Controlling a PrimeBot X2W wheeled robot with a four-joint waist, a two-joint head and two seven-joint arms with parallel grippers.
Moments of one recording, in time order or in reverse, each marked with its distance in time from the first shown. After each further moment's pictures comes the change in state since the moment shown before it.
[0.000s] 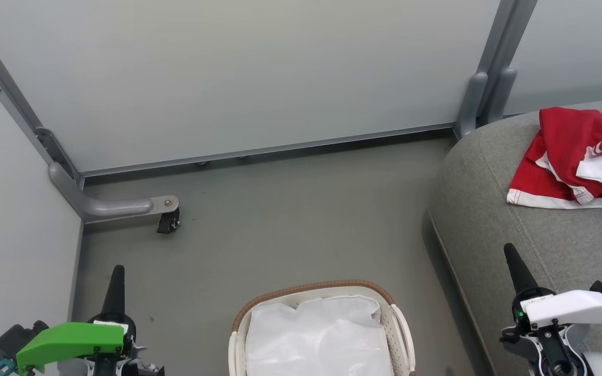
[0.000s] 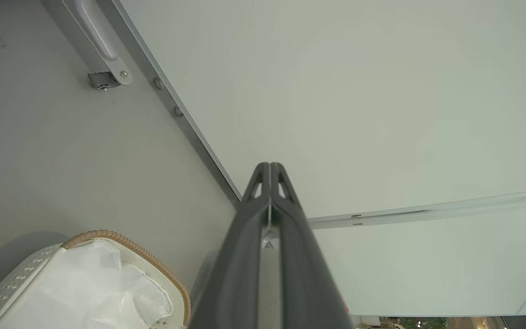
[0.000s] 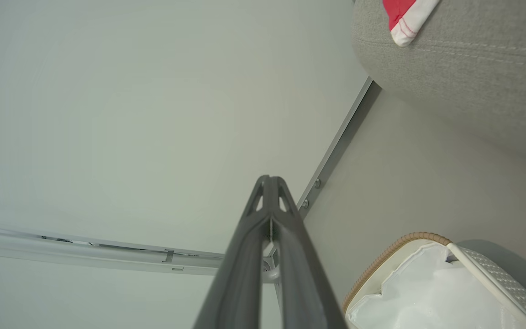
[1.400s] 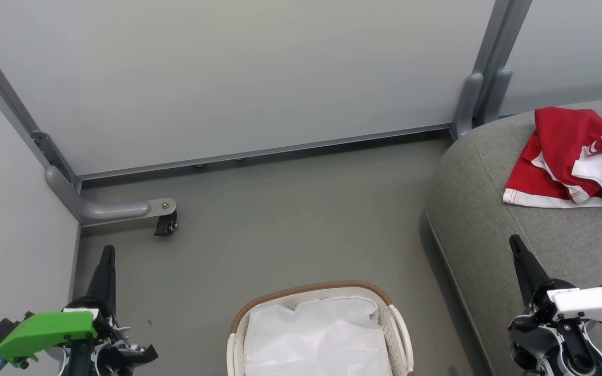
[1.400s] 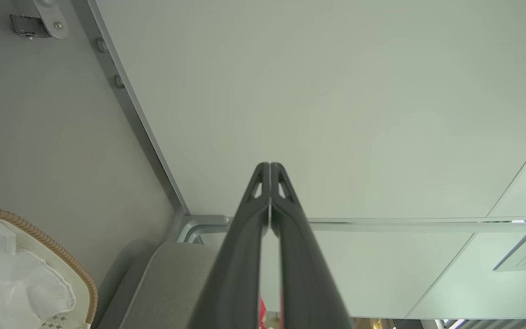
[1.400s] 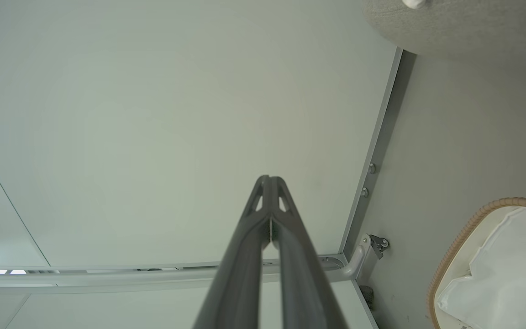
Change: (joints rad) left arm -0.046 0.000 0.052 -0.008 -0.273 -0.030 0.085; right arm -0.008 -0.002 -0.034 -0.023 0.328 0.000 0.083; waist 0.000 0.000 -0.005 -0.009
